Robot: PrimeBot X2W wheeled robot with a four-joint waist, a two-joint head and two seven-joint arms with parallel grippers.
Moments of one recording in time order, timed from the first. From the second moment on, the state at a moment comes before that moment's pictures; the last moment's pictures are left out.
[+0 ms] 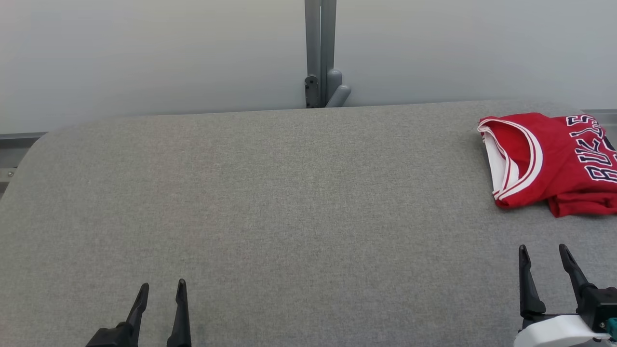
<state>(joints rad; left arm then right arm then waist) 0.12 0.05 -0.01 0.23 -0.23 -0.12 -0.26 0.12 -0.05 -0.19 0.11 0.02 0.13 -0.26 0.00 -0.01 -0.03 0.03</state>
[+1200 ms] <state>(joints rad) 0.13 0.05 -0.03 0.31 -0.26 -0.13 -0.25 0.12 -0.03 -0.21 0.20 0.06 0.13 -0.24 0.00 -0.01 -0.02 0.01</state>
